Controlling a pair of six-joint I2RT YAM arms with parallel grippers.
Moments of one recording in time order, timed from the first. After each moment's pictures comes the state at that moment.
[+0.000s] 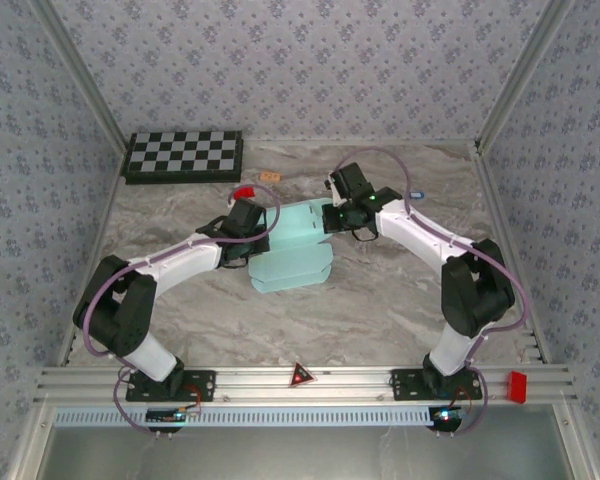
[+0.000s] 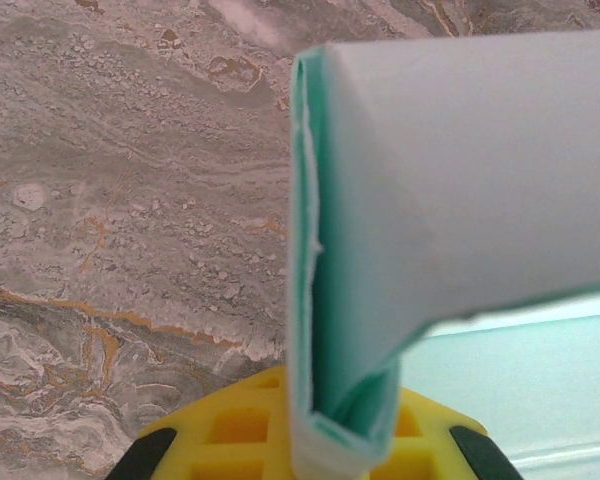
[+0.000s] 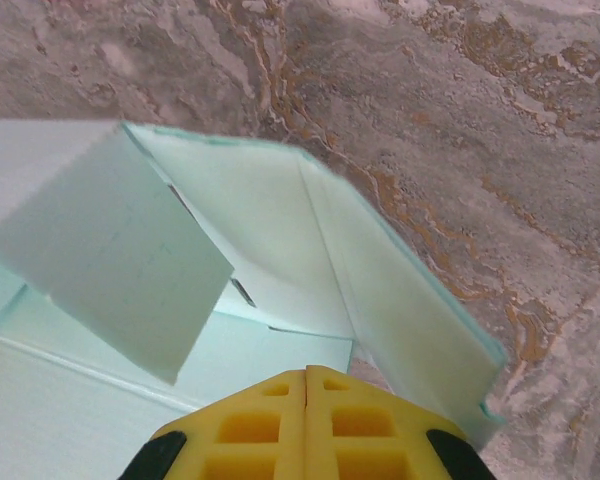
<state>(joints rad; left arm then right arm) -0.58 1.58 0.95 -0.29 -0.14 -0.63 0.54 1.71 1.33 -0.59 -0.04 0.30</state>
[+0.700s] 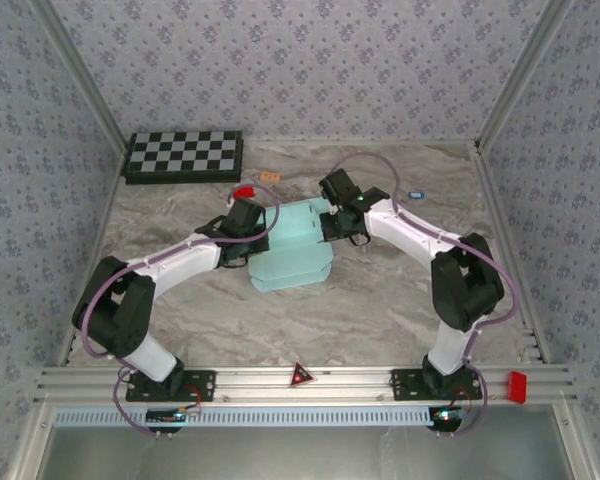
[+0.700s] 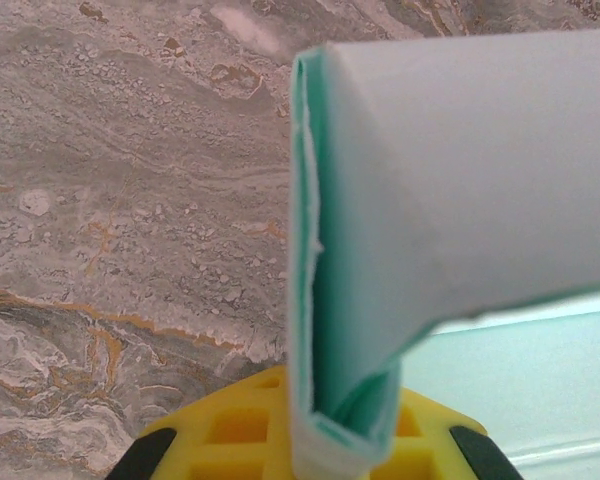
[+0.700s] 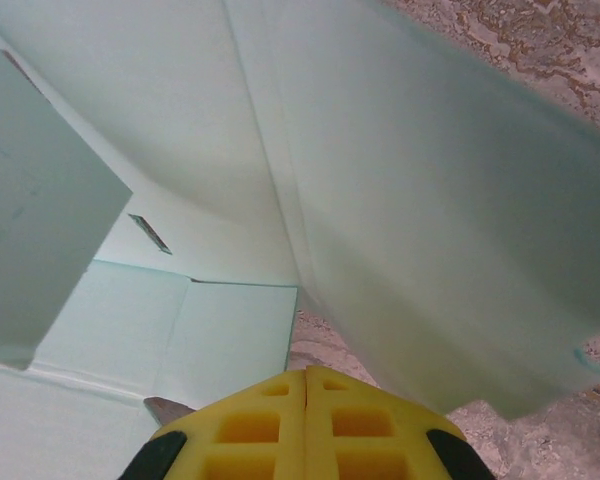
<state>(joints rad) -0.58 1.57 0.95 -0.29 -0.14 -0.62 0.58 1.77 1.37 -0.71 0.09 0.29</state>
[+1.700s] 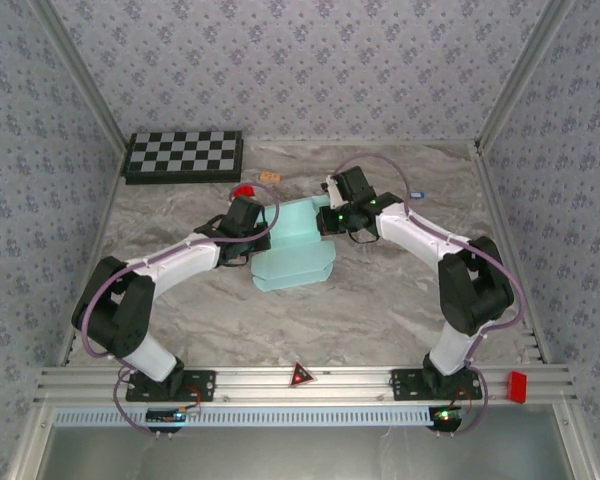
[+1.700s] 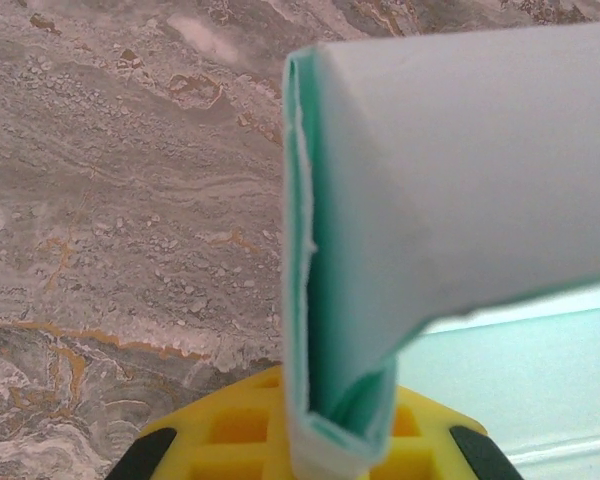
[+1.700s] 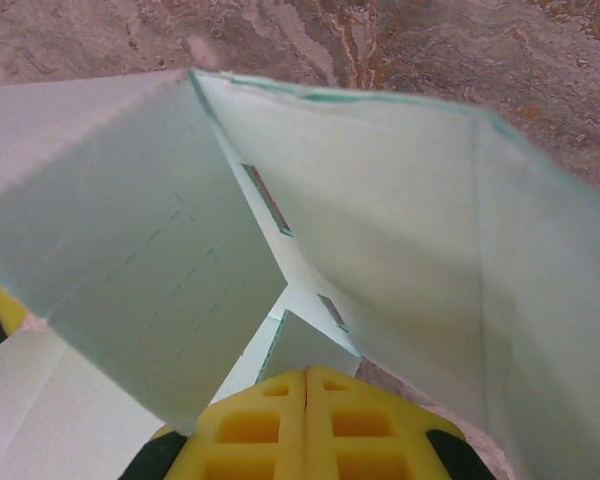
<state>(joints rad) -0.58 1.57 0.95 -0.26 -0.09 -0.60 0.52 1.72 1.27 -0.45 -0.24 0.32</state>
